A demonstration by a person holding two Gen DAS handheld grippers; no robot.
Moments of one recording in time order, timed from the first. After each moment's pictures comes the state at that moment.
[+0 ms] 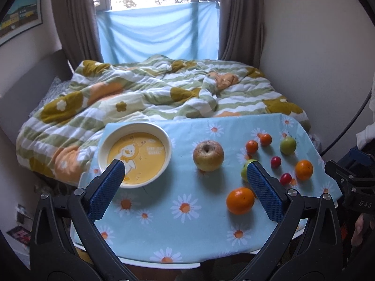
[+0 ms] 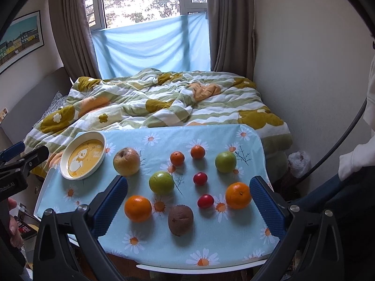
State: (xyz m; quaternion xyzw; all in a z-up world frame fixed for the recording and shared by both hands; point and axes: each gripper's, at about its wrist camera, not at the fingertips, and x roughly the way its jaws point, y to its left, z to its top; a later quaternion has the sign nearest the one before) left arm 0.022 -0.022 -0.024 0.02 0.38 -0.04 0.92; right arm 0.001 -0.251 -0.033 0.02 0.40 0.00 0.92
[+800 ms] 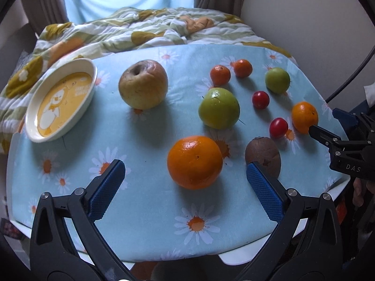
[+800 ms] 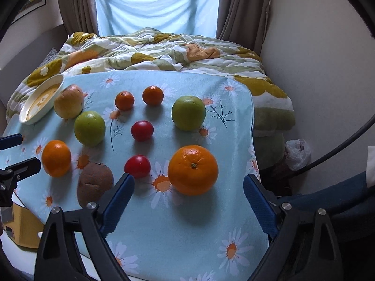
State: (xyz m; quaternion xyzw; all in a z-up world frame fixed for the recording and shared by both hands) left arm 0.042 -0.113 -0.174 0.02 0.50 -0.09 0.86; right arm 0.035 -0.335 -0.153 -0.06 0.47 0.03 0.88
